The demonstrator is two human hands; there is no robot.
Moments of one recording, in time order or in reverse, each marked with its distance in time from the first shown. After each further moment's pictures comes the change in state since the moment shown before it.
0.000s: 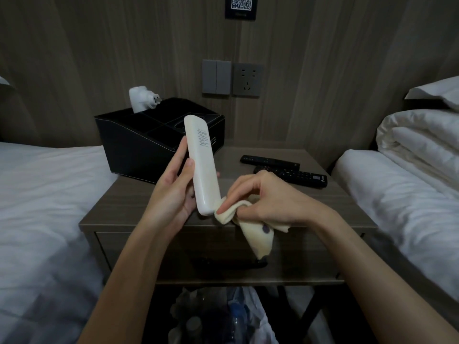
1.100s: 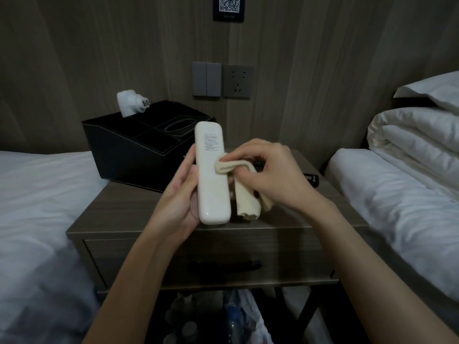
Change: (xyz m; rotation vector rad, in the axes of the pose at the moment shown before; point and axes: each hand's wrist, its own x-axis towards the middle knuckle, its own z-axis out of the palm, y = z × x) left_hand 0.002 -0.016 0.019 -0.135 -0.107 -0.040; right_hand 0.008 0.002 -0.019 -0.232 0.516 -0.201
